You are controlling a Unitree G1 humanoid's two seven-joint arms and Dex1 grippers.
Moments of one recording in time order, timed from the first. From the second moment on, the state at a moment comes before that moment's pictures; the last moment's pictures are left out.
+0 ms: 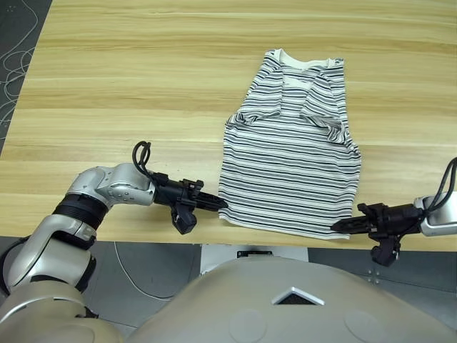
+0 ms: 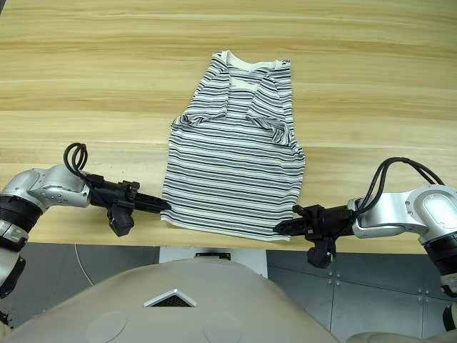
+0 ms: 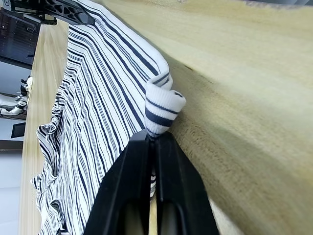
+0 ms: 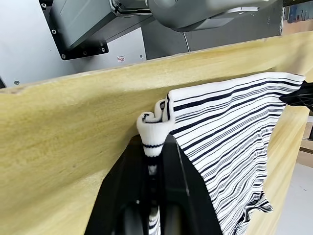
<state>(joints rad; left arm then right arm) -0.28 0.83 -0.62 0.51 0.53 -1.39 -0.56 0.01 -1.18 0.40 0.00 -0.96 -1.31 0.27</state>
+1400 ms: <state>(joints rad) -0.03 0.95 -0.34 -0.22 -0.57 -0.06 -1.47 -0.26 -0.86 0.40 0.08 0.48 0.02 1.60</state>
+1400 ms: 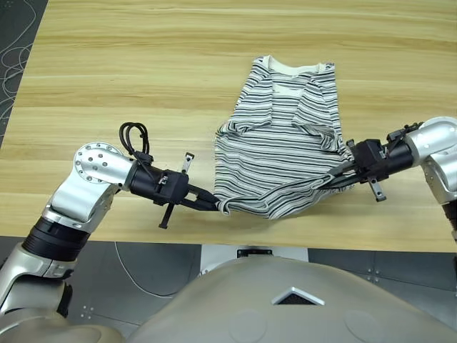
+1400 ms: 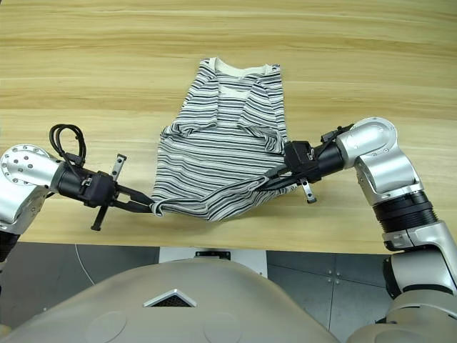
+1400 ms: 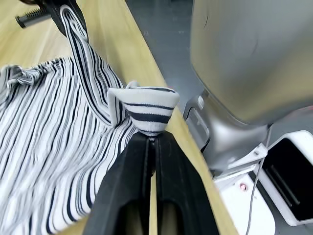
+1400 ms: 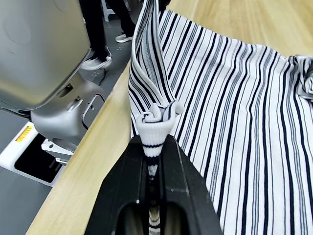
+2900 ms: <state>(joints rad) -0.61 0.50 -0.07 0.63 -0.35 -0.11 -1.25 -0.68 -0.56 0.16 0.86 0.22 -0.29 1.37</state>
